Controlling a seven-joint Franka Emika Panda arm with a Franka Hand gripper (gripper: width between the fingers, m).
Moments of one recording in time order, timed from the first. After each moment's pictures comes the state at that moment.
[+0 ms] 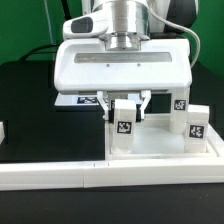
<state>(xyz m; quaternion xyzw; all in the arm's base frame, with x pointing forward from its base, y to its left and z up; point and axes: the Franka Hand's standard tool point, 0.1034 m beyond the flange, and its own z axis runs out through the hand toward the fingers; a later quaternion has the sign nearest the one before) 0.611 0.006 0.071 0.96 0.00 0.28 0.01</state>
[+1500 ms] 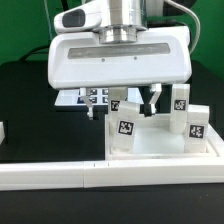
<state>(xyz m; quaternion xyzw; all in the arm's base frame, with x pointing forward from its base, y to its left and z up) 0.619 0.003 0.079 0.98 -0.01 0.20 -0.02</state>
